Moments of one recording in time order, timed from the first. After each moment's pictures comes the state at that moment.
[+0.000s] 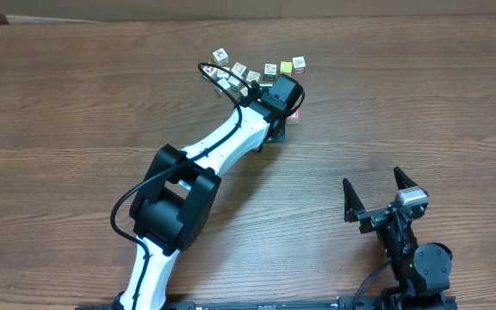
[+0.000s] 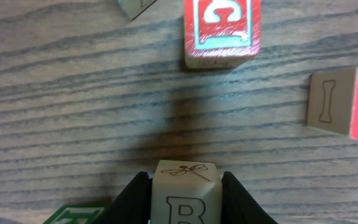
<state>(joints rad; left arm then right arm) -0.62 2.20 1.66 -0.72 -0.25 -0.61 0.11 0.01 0.02 -0.02 -0.12 0.04</state>
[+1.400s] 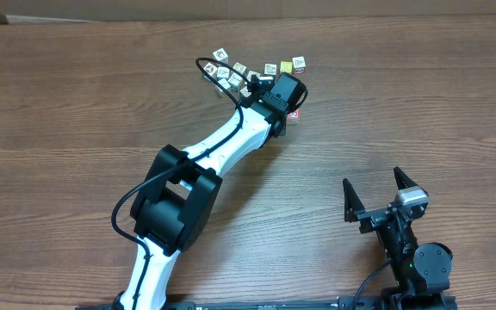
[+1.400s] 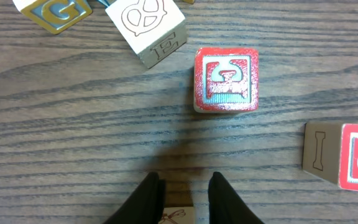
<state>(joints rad) -0.63 2.20 1.66 -0.64 -0.35 -0.63 0.11 0.01 0.02 -0.02 -0.12 0.04</state>
